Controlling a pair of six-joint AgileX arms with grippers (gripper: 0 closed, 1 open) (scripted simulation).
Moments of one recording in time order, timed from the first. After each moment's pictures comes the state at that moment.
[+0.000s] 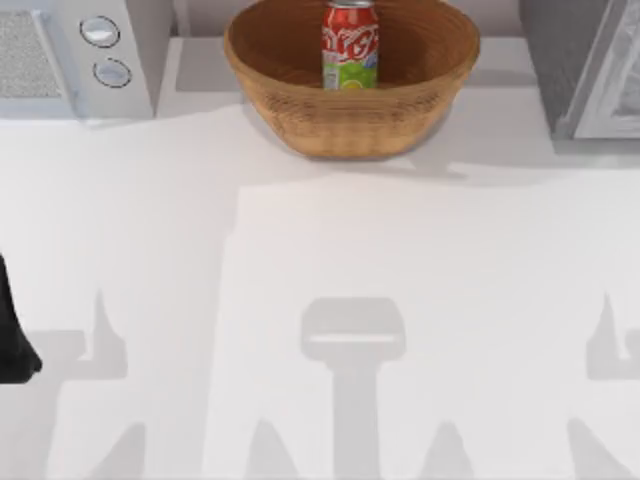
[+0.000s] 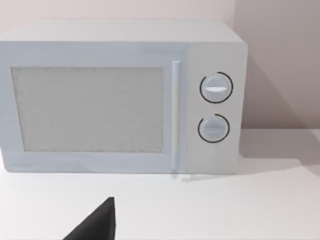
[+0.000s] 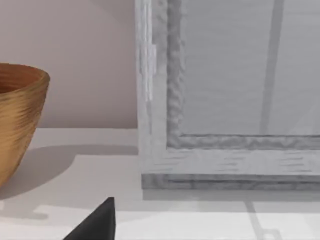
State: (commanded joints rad) left arm 0.00 0.00 0.00 0.00 0.00 0.00; right arm 0.00 0.01 0.00 0.00 0.00 0.00
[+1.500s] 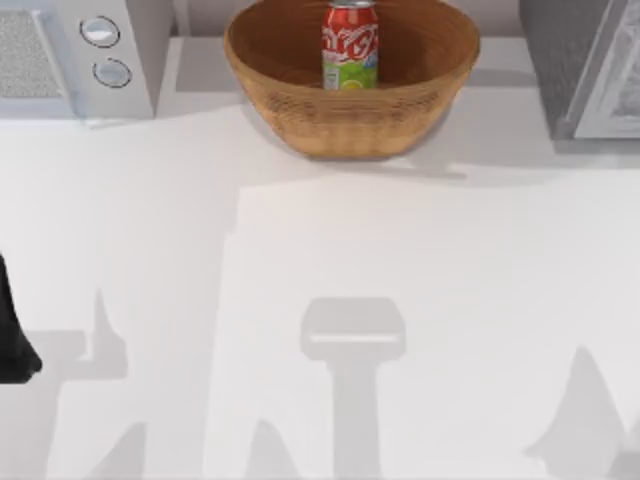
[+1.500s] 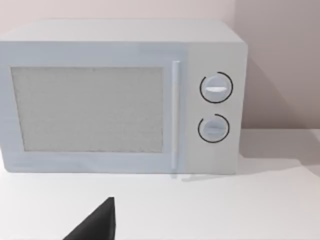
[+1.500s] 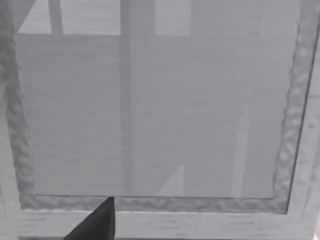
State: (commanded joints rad) left arm 0.00 0.00 0.00 0.00 0.00 0.00; right arm -0.78 1.17 0.28 0.92 -0.76 0.02
